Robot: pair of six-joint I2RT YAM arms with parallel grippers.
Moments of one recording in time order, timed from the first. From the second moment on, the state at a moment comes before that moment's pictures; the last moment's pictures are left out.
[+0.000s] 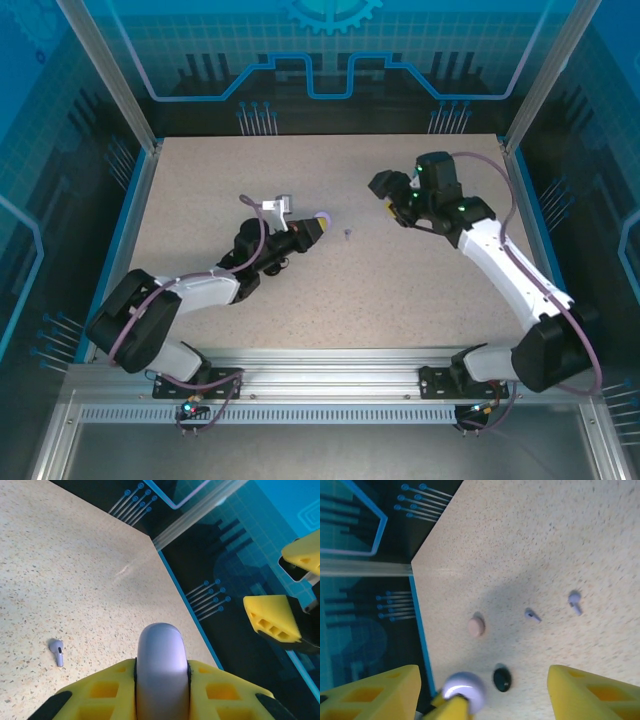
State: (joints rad) left arm -0.52 1.46 0.58 0.75 0.31 -0.82; right arm 0.34 1.32 1.18 -0.50 -0.27 1.04
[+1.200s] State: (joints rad) left arm -0.46 1.40 0.69 0.55 0.69 -0.77; right arm 0.45 1.35 0.92 -0.15 -0.63 0.51
